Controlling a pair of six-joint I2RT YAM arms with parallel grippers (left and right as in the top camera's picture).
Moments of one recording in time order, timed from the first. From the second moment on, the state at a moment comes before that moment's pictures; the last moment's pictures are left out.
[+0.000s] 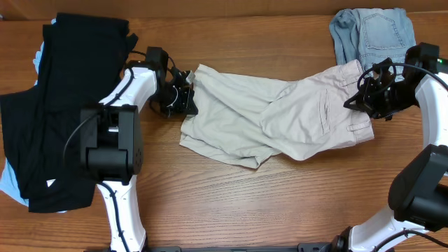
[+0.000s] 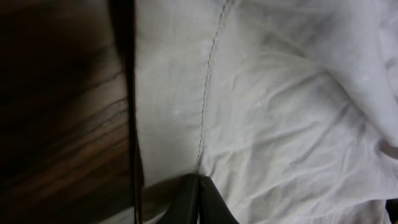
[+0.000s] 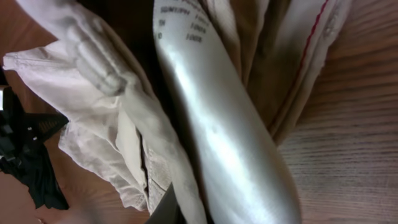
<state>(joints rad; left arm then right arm) -0.10 2.25 1.61 -0.87 0.57 0.03 -0.33 1.86 1.57 -1.24 -0.52 0.04</state>
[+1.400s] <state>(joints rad) -0.12 2.23 1.59 -0.83 0.56 -0.18 0.54 2.01 1.68 -0.84 -0.11 0.57</state>
